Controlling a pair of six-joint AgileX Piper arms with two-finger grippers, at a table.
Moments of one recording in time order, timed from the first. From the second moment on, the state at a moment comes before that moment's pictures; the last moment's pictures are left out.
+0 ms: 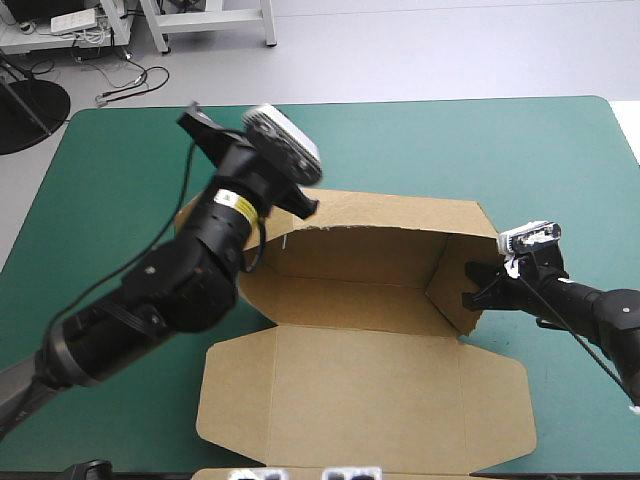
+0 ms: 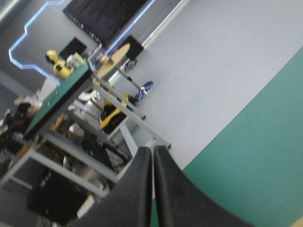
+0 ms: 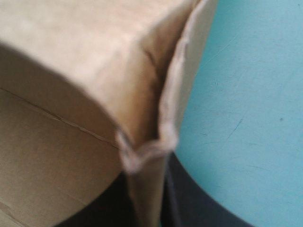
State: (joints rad) left arm -1.02 1.32 -1.45 1.24 0.80 -0.47; right arm -0.12 1.14 -0.59 1.14 0.65 -1.29
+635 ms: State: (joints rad) left arm -0.09 1.30 -1.52 0.26 1.00 -0.06; right arm -0.12 1.31 -1.18 0.62 1.20 -0.57
